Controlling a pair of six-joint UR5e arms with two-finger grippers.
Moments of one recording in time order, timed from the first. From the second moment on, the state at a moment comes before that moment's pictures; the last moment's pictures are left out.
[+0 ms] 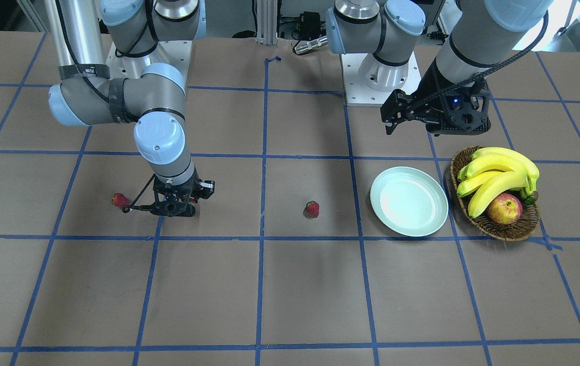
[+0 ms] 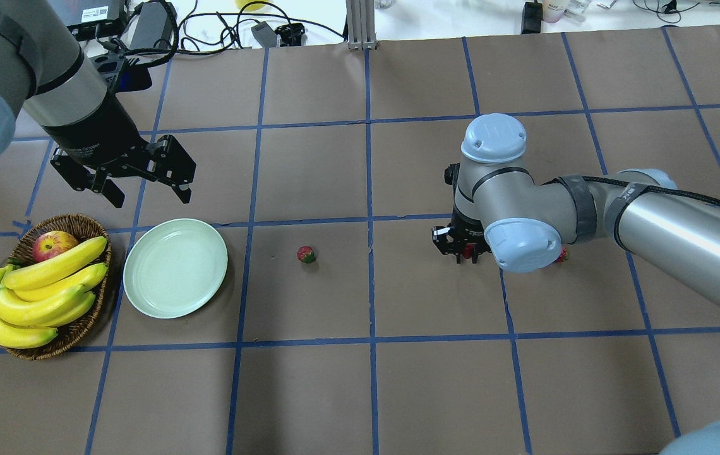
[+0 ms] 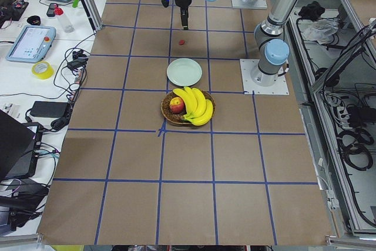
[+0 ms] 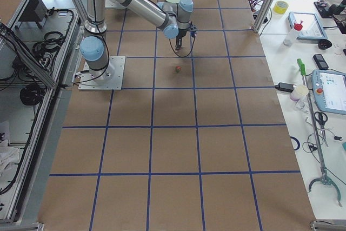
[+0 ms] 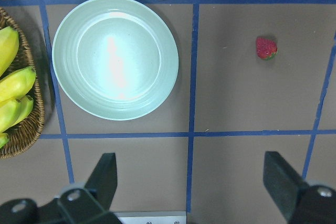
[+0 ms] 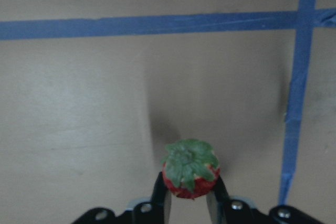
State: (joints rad) left arm -1.48 -1.53 -1.68 -1.61 1.56 0.08; right arm 1.73 -1.25 1.99 -2.20 -1.52 0.23
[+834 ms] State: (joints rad) left arm -1.48 -1.53 -1.68 -1.61 1.57 0.08; right arm 1.98 -1.07 1.77 -2.27 -1.30 0.64
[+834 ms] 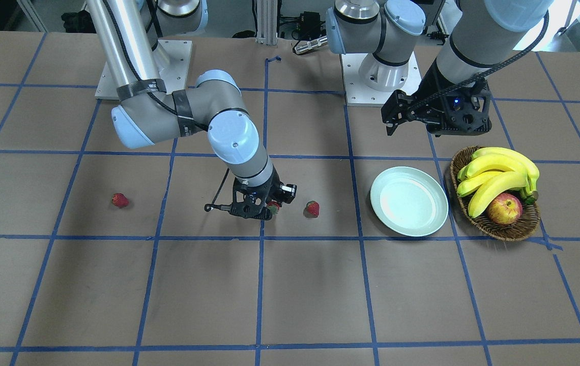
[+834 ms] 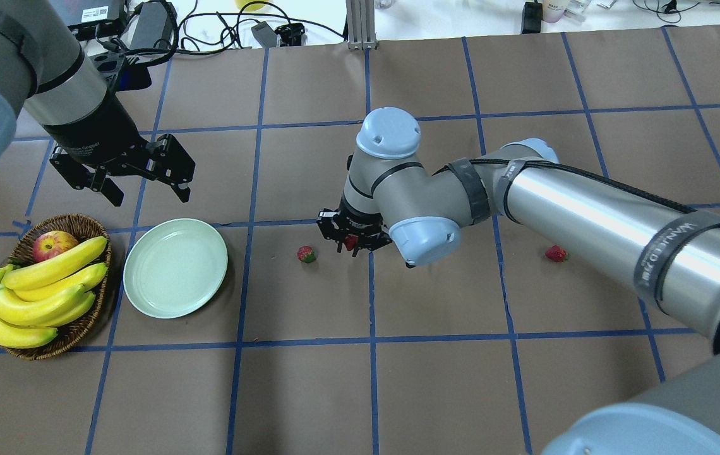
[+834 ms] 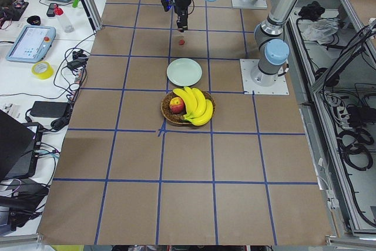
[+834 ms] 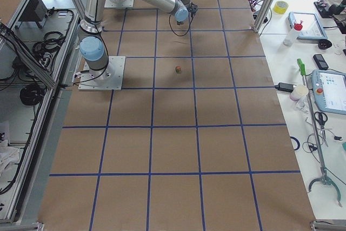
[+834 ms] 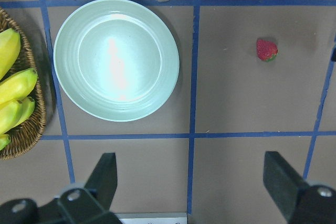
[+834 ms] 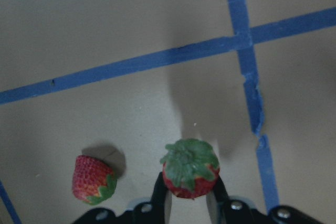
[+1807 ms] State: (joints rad) left arm -1.48 -1.54 -1.68 -1.61 1.57 0.07; right arm 1.92 -1.14 1.78 -2.25 -1.42 0.54
